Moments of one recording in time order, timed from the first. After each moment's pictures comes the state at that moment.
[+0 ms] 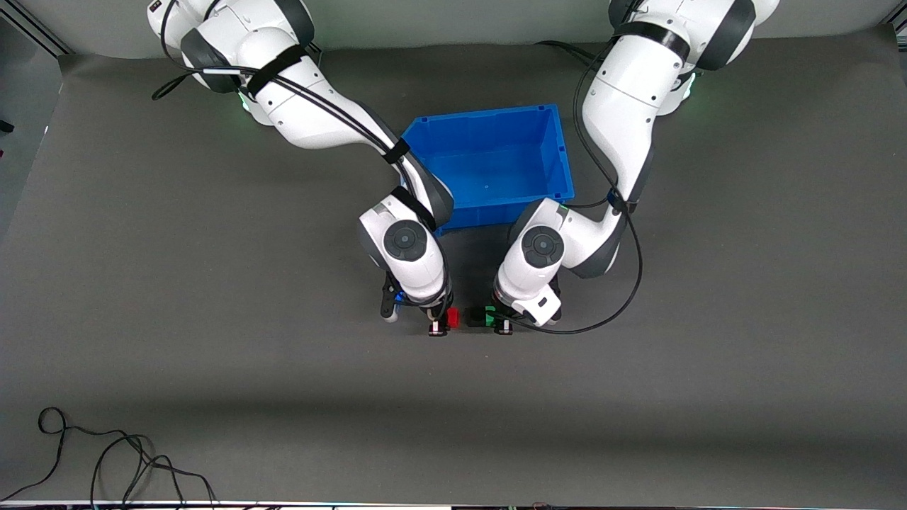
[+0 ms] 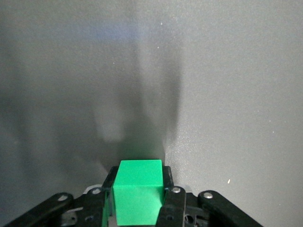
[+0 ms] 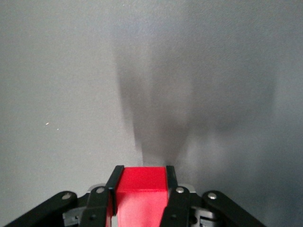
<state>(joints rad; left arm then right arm) -0.60 0.84 -0.01 -1.51 -0.16 2.56 -2.08 0.66 0.93 -0.02 -1.29 0.00 2.41 2.30</state>
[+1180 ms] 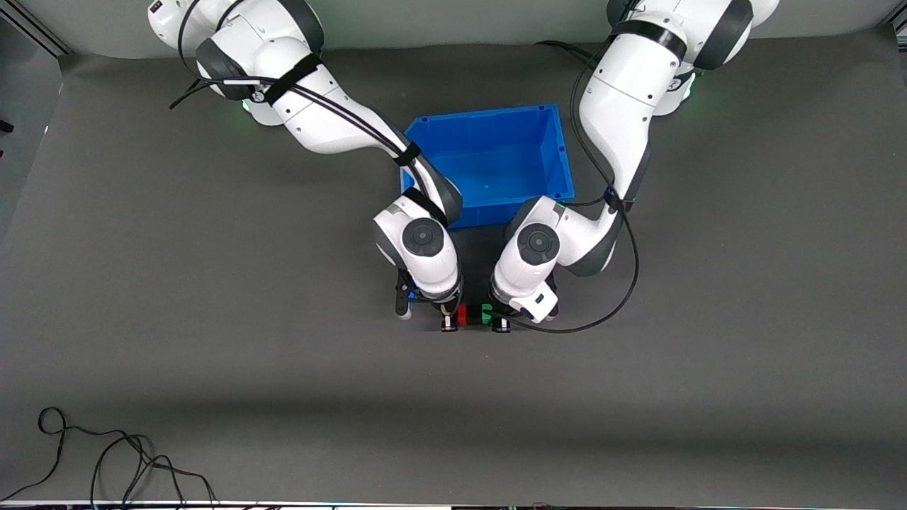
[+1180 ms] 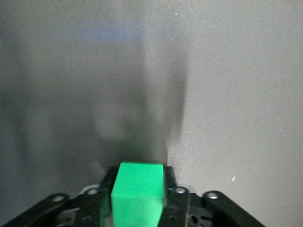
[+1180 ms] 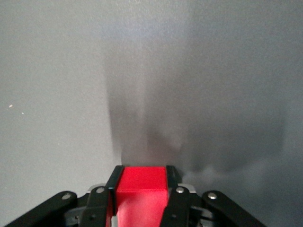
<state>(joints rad) -0.62 0.84 -0.01 -1.51 -0.16 2.56 -2.13 0.69 0.99 -0.02 -1.27 -0.04 2.44 2.30</state>
